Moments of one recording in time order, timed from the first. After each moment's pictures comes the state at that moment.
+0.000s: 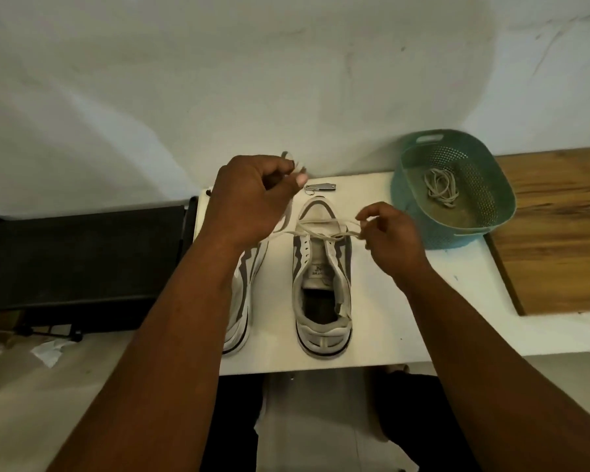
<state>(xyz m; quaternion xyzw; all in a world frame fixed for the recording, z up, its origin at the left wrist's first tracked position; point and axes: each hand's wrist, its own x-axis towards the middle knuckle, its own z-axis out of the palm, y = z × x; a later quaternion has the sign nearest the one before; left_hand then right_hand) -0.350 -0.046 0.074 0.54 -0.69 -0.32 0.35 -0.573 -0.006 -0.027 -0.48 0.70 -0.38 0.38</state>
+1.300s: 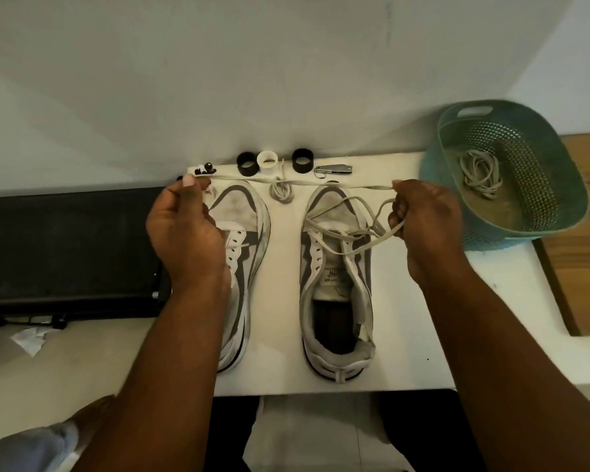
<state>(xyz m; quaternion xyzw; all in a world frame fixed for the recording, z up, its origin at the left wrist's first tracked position) -0.313 -0.053 -0.016 0.59 -0.27 -0.37 0.66 -0.555 -0.041 -0.022 -0.29 0.67 -0.54 0.42</state>
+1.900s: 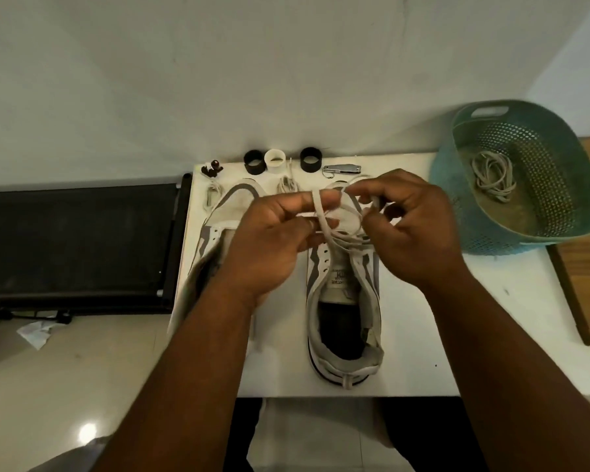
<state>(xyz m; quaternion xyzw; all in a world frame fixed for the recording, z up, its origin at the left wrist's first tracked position) -0.353 -0.039 0.002 0.48 -0.49 -0.61 0.39 -0.543 -0.036 -0.019 -0.66 0.58 -0.41 0.23</state>
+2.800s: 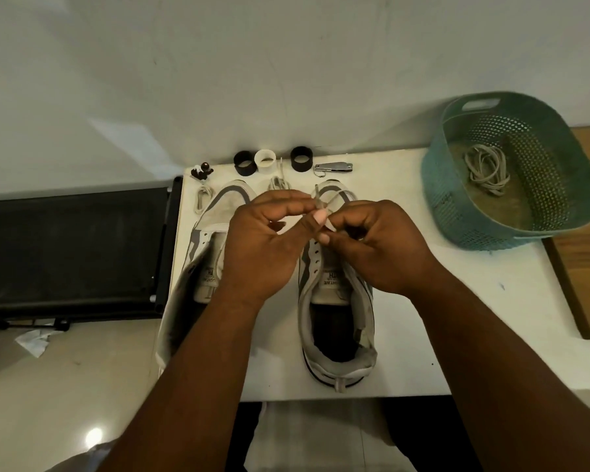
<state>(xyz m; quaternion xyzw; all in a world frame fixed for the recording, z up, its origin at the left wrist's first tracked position) -0.358 -0.042 -0.024 0.51 -0.60 -0.44 0.43 -0.538 -0.035 -0.033 -0.71 0.49 -0.34 0.37</state>
